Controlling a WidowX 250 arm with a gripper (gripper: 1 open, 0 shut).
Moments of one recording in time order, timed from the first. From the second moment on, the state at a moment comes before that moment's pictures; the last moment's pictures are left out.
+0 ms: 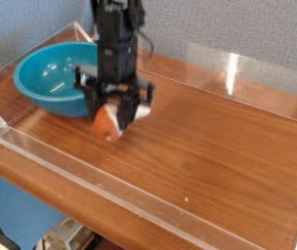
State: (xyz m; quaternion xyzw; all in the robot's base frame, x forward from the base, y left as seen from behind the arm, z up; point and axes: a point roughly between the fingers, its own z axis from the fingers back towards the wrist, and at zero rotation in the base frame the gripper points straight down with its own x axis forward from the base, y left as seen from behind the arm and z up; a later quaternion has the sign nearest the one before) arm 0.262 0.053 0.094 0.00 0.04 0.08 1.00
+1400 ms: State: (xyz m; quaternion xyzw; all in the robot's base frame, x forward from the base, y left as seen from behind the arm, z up) arm 0.276 0.173 0.099 -0.02 0.03 0.24 0.97
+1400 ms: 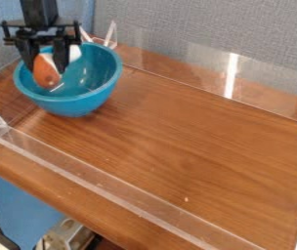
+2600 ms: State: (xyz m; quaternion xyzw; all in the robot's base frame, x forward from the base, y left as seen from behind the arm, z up) arm 0.276 0.179 0.065 -0.01 0.05 0.27 0.96
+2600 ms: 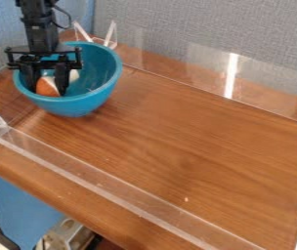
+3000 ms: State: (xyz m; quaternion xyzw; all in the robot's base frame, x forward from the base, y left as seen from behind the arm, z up) arm 0.272 0.177 0.061 -0.01 0.06 0.28 0.96
